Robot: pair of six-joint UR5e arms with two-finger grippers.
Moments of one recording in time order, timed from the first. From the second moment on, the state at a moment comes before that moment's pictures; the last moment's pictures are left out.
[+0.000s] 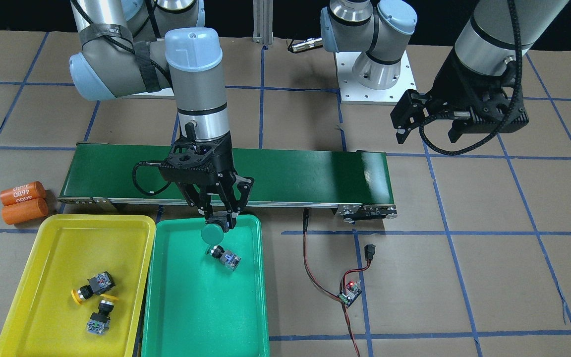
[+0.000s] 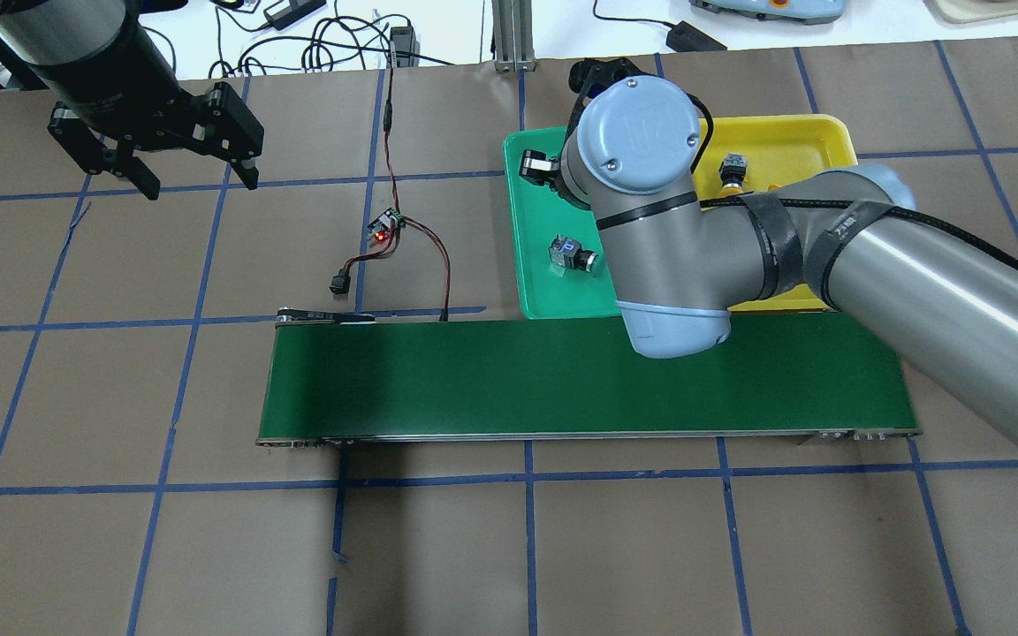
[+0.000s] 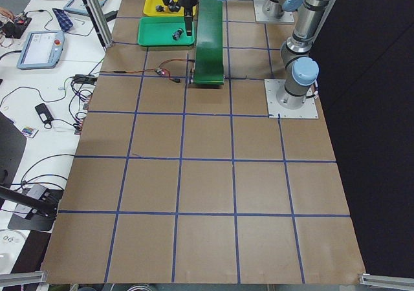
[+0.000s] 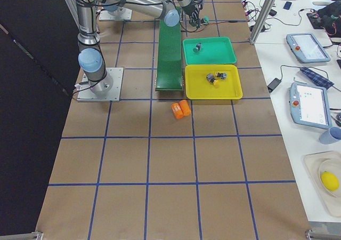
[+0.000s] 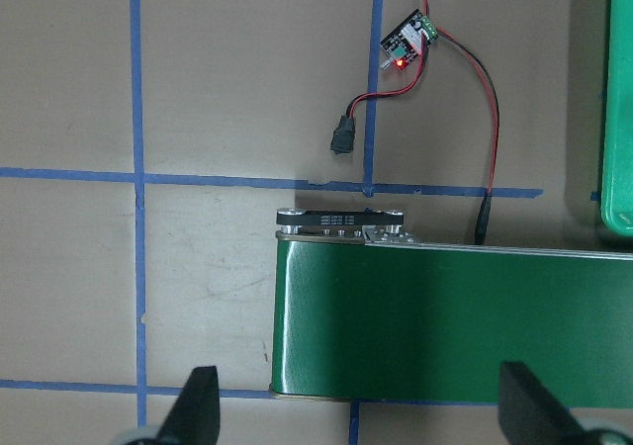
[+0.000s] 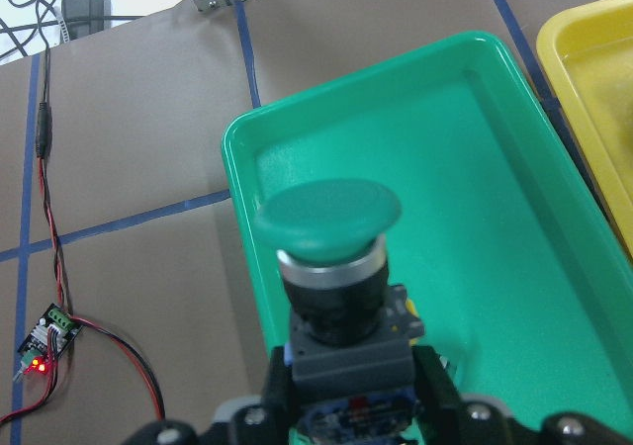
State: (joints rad) left arm -1.49 -1.62 -1.47 -1.62 1.56 0.02; right arm 1.87 -1.31 1.84 -2.64 -1.64 0.52
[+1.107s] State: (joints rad) left arm -1.49 -1.62 -1.47 -1.62 1.56 0.02; right arm 1.85 -1.35 1.71 -2.26 -1.63 0.49
